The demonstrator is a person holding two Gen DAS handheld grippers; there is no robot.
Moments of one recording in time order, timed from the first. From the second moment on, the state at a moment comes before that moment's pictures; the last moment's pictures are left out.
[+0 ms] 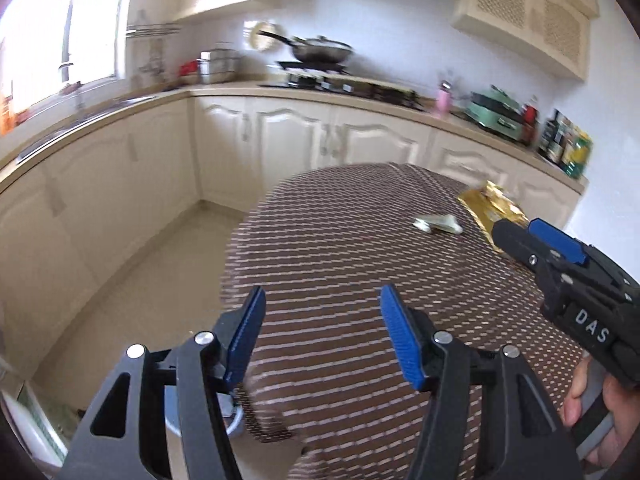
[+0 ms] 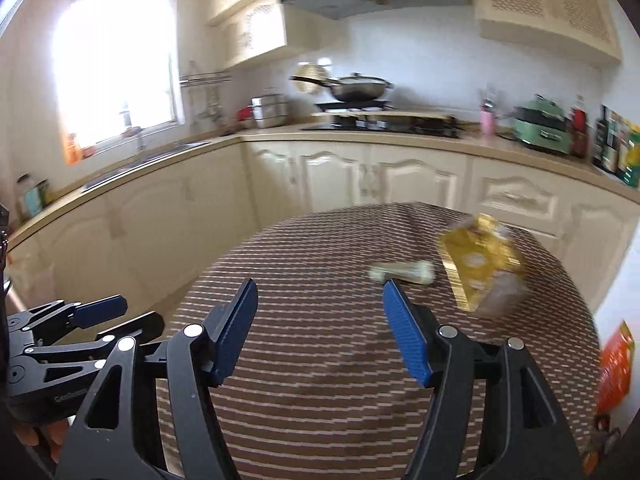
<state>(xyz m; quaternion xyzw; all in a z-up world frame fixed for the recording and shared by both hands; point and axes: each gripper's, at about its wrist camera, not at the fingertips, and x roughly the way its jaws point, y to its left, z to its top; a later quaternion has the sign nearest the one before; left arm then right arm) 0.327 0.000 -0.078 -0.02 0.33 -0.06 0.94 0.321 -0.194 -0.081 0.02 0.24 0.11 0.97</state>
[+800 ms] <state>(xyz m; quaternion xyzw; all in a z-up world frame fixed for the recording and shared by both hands) 0.481 -0.140 -0.132 0.04 0.41 -0.19 0.89 0.444 -0.346 -0.146 0.13 0.35 -0.02 0.93</state>
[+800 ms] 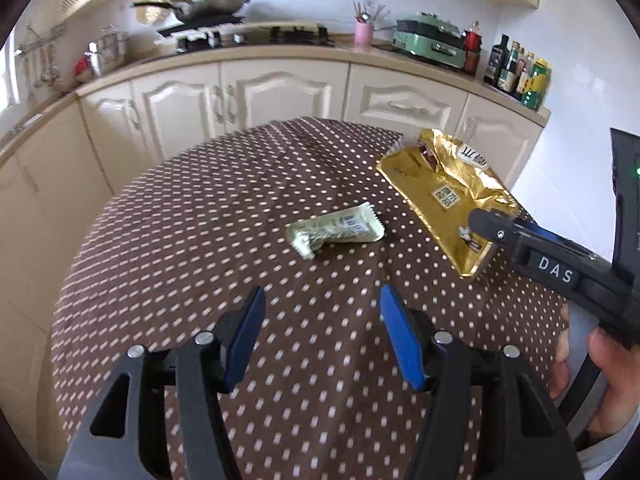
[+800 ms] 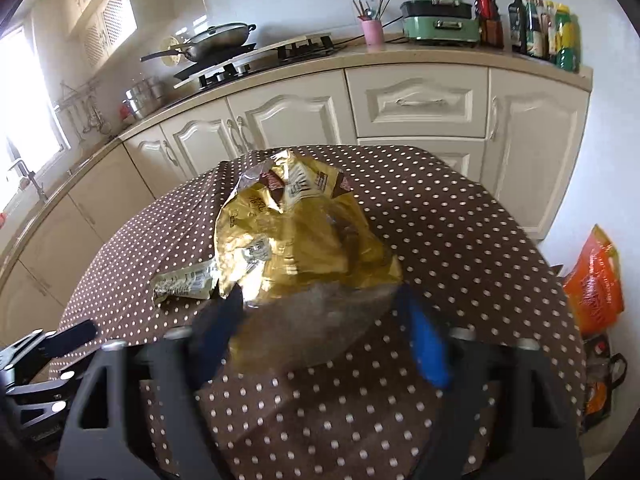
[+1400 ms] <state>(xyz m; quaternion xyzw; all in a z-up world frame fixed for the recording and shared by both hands) 0.560 -0.160 -0.158 -0.02 0.44 -0.18 0.88 0.455 -0.352 -0.144 0.15 0.34 -0.01 0.93</state>
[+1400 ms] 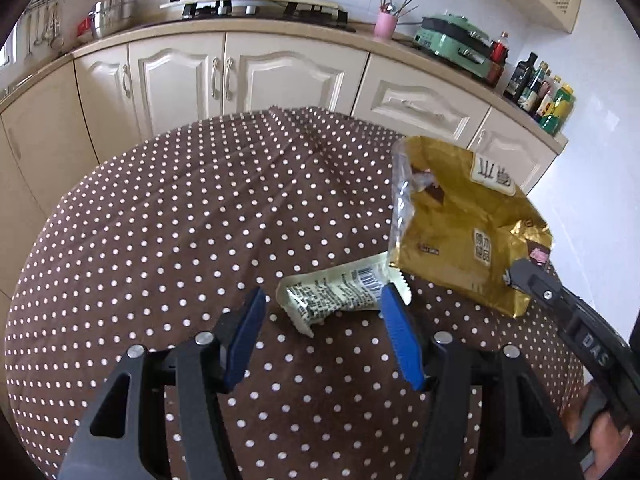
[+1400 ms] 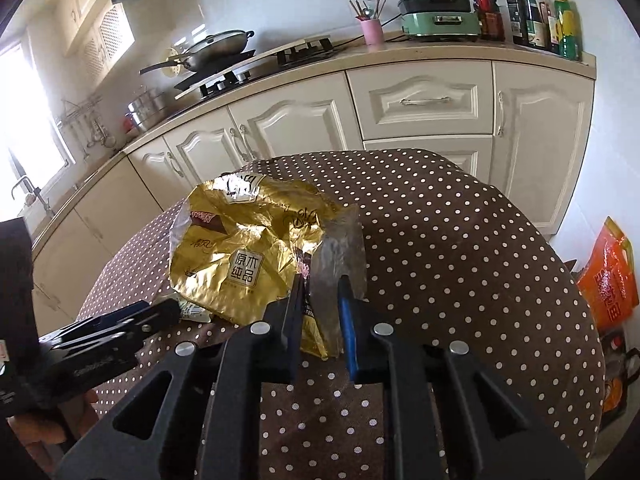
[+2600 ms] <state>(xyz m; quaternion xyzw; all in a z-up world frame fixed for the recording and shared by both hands) 0.416 -0.012 -0.092 -0.05 0.34 -0.12 0.93 0.387 -0.226 -0.086 0.09 0.28 0.08 0.95</state>
